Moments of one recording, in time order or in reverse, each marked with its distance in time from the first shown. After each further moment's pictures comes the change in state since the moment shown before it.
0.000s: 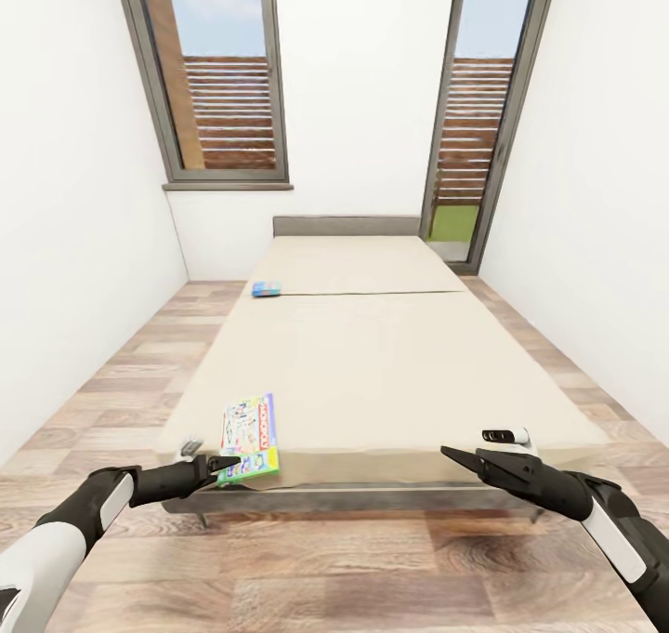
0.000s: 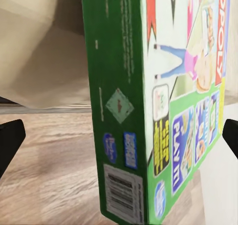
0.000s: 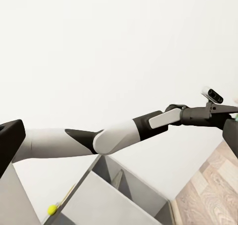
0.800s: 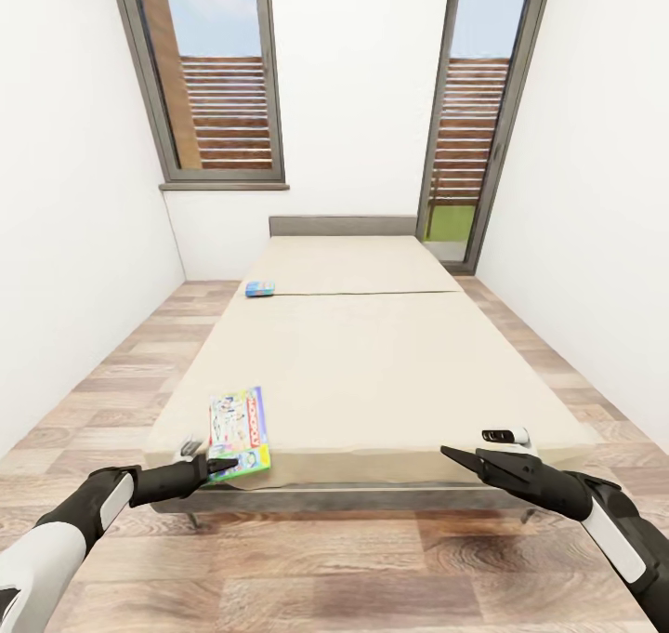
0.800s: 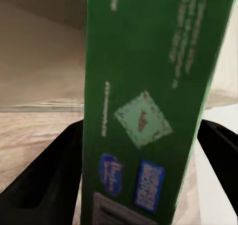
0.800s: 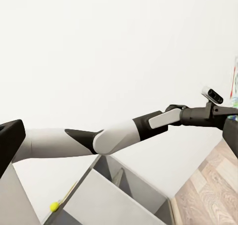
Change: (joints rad) left arm 0.000 0.000 0.001 0.000 0.007 0.011 0.002; right arm 0.000 0.001 0.000 0.000 0.000 -0.002 0.000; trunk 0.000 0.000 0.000
